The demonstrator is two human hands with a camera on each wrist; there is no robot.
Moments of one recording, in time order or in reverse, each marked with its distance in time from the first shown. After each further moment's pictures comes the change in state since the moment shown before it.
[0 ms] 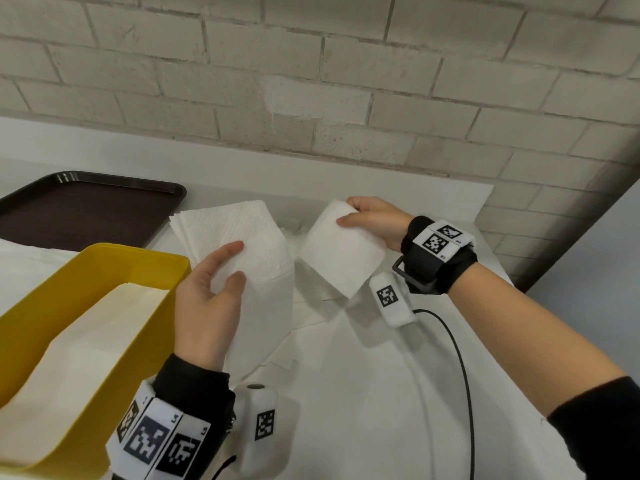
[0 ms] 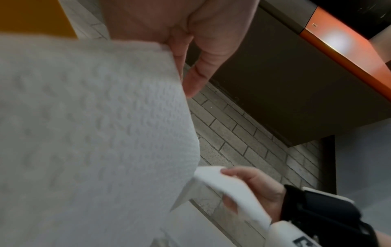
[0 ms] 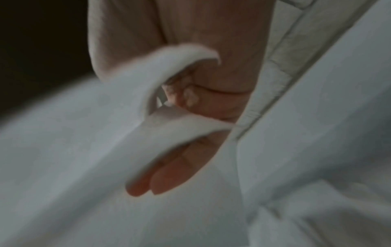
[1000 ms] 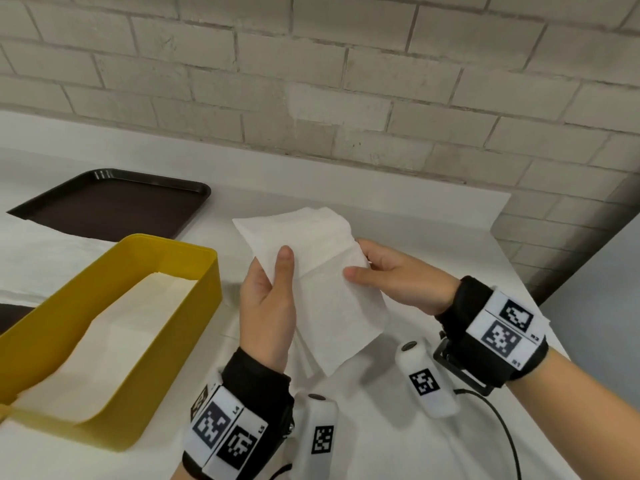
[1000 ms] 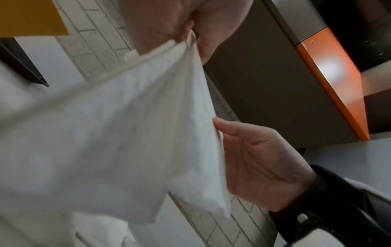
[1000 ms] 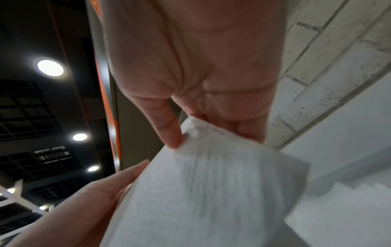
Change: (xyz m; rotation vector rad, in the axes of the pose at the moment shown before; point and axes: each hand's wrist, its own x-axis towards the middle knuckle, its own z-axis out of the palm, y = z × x) left_hand -0.031 0.020 0.028 -0.443 -0.078 0.006; right_hand -0.096 -0.010 0.047 -0.097 -0.203 -0.103
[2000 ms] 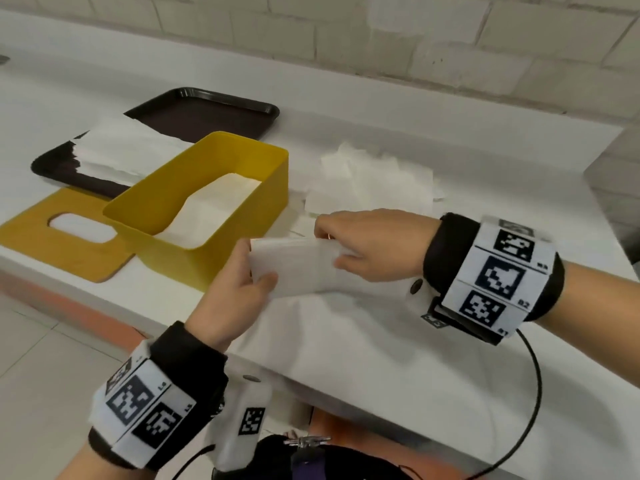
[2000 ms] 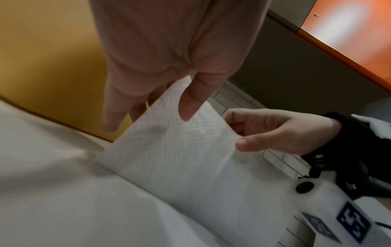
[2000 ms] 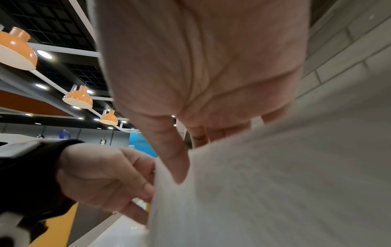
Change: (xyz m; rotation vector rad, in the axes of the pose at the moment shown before) left_hand -0.085 0.009 -0.119 0.608 -0.071 -0.202; right_hand -0.026 -0.033 0.100 -1.117 -0.378 -0.195
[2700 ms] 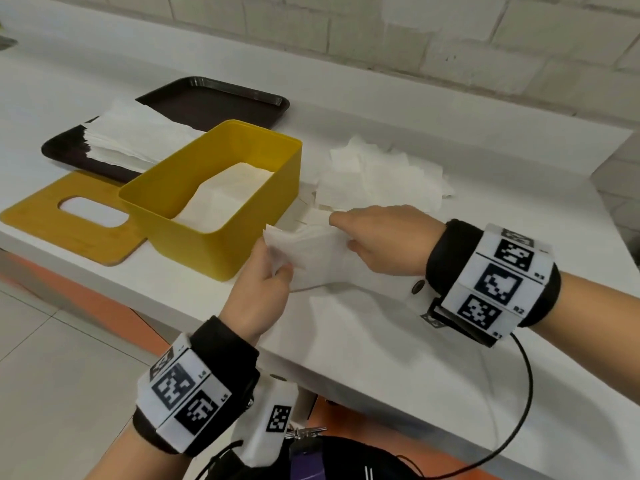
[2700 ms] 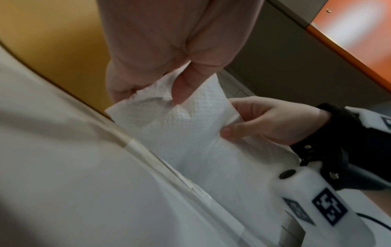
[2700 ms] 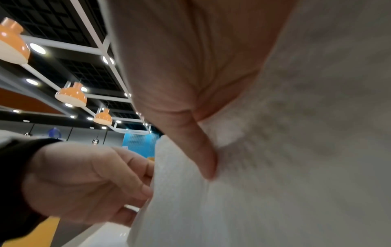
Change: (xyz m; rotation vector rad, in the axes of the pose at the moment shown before) left_hand -0.005 -0.011 0.012 -0.072 0.013 -0.011; right_hand 0.006 -0.010 0.009 -0.123 0.031 0.107
